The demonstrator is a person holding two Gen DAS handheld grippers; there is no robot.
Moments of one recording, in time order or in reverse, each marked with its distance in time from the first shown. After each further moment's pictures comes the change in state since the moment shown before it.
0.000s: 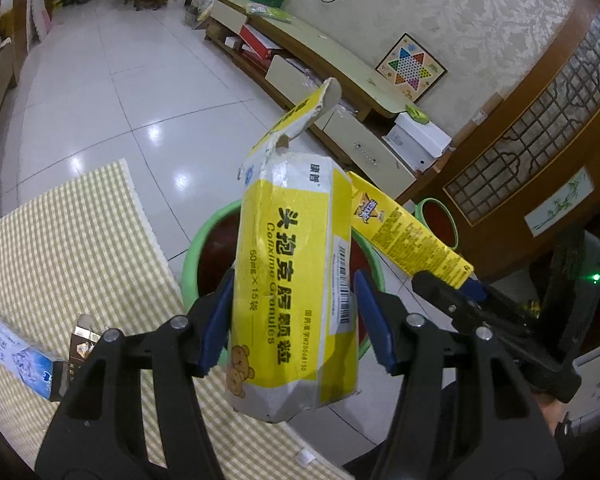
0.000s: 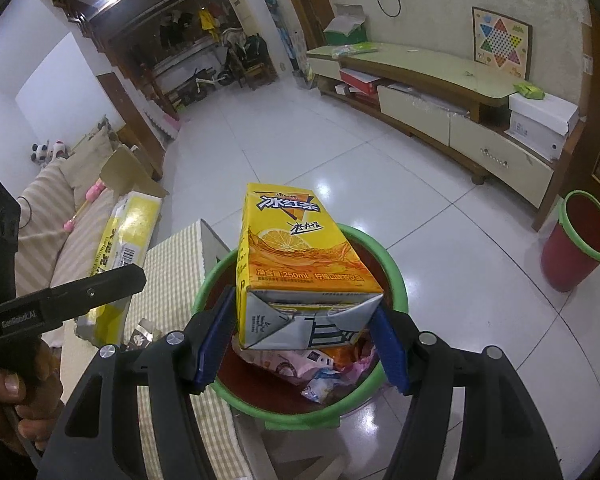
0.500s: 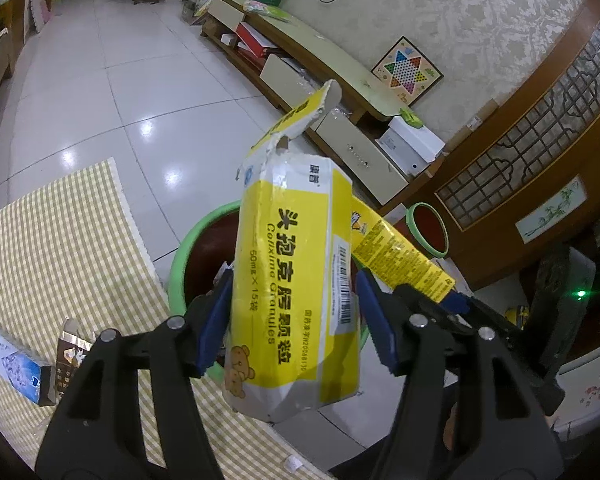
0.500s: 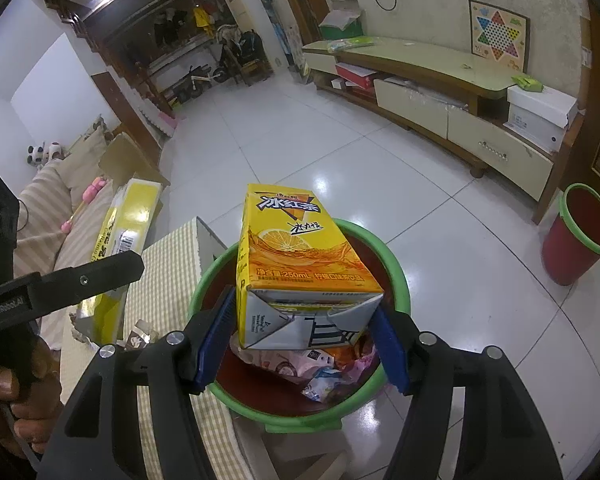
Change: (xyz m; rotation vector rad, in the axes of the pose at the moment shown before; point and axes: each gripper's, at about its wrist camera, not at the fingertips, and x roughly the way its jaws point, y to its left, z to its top) left arm 0.005 -0.002 0.010 -0.025 0.001 -0.040; right arm 0.010 0.002 0.003 0.011 0.020 -0.007
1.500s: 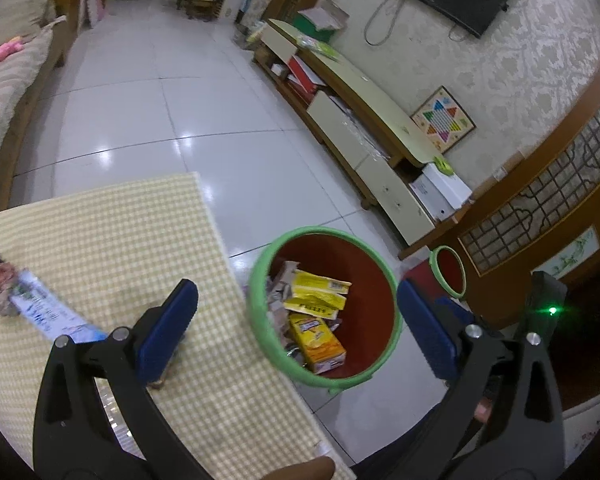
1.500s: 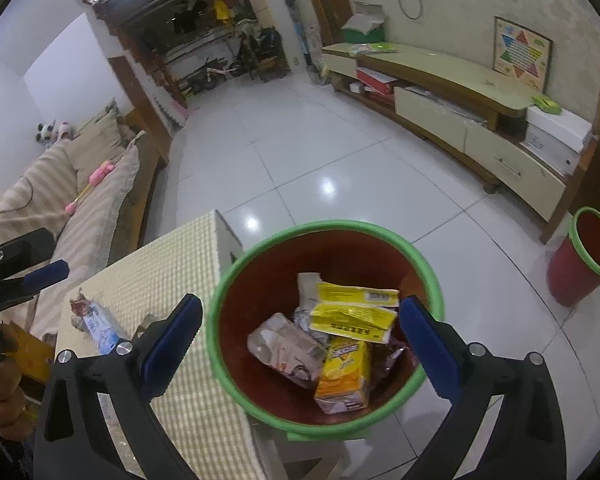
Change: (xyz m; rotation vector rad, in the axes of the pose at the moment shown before) left arm -0.085 0.053 -0.014 -0.134 -0.129 0.108; right arm 0.013 0.043 -0.003 -0.106 0.002 0.021
